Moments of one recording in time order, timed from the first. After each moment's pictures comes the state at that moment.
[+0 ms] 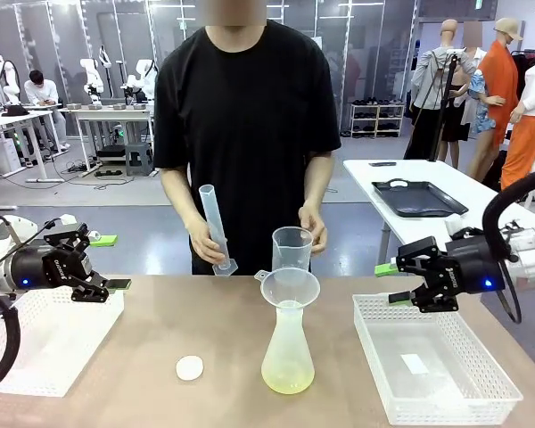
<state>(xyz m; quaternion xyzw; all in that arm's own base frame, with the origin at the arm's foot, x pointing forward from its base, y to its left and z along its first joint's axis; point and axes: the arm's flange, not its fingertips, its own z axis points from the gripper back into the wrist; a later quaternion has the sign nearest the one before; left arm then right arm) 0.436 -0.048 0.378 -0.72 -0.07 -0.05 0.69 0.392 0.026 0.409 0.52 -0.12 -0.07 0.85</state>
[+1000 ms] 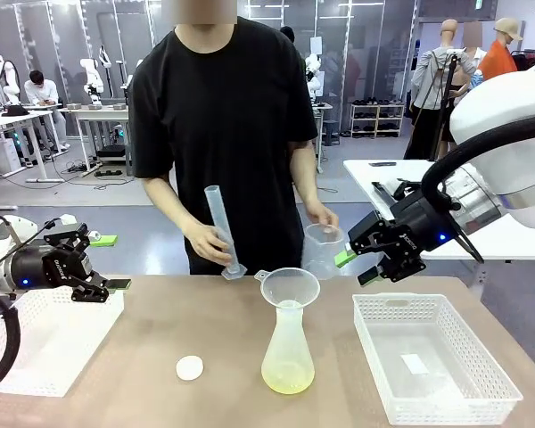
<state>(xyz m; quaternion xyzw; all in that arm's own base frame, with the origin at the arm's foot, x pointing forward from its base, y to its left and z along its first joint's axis) 0.436 -0.048 0.378 -0.72 -0.07 -0.05 0.69 0.407 0.105 0.479 0.40 -0.09 0.05 0.91</state>
